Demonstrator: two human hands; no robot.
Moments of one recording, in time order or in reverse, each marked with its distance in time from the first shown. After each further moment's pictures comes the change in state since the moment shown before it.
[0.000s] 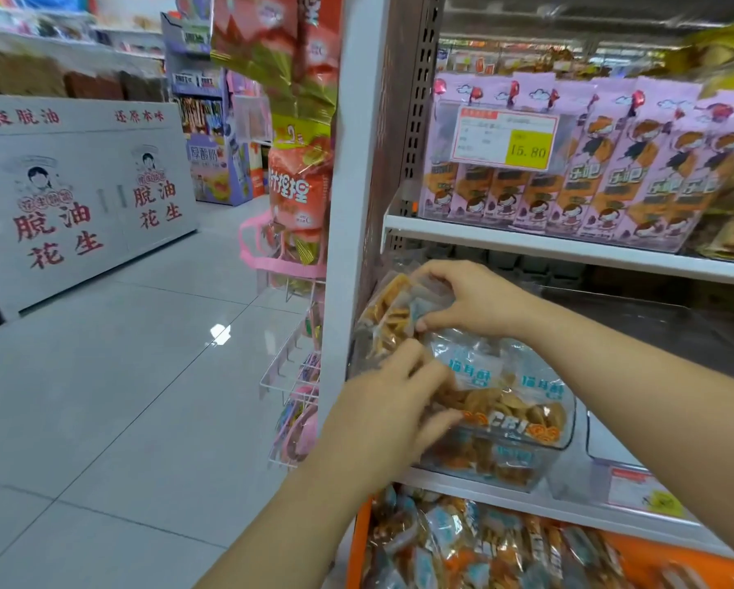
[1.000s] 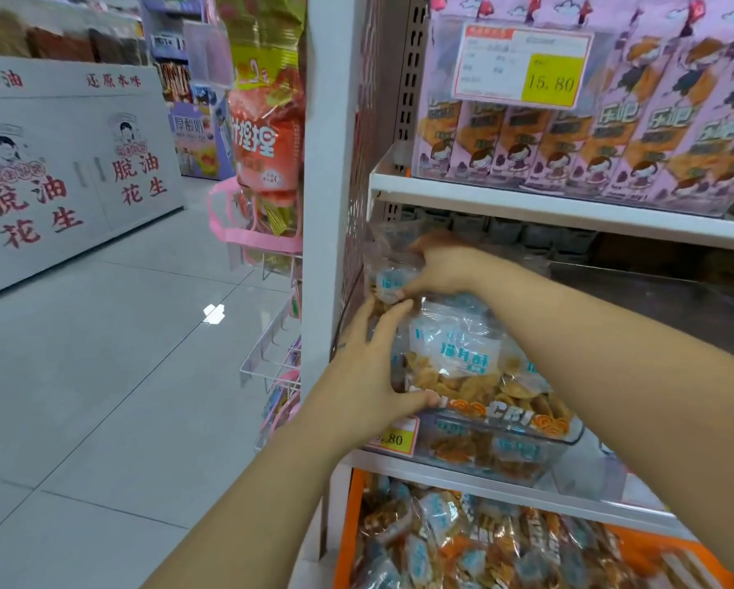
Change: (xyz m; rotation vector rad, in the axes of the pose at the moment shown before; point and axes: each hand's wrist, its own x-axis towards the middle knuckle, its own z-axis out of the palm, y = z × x) left_hand 0.015 -0.036 0.039 -0.291 -0.344 -0.400; right_hand 0.063 0.028 0.028 -0.205 -0.141 0.273
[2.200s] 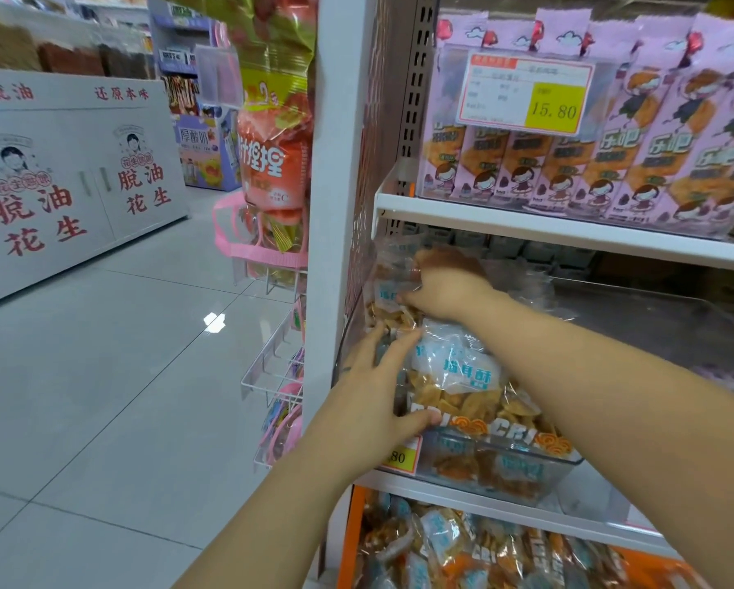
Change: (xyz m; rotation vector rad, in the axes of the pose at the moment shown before) left_hand -0.005 0.000 0.004 0.011 -0.031 -0.022; right_hand 0.006 0.002 0.015 -0.136 0.194 0.051
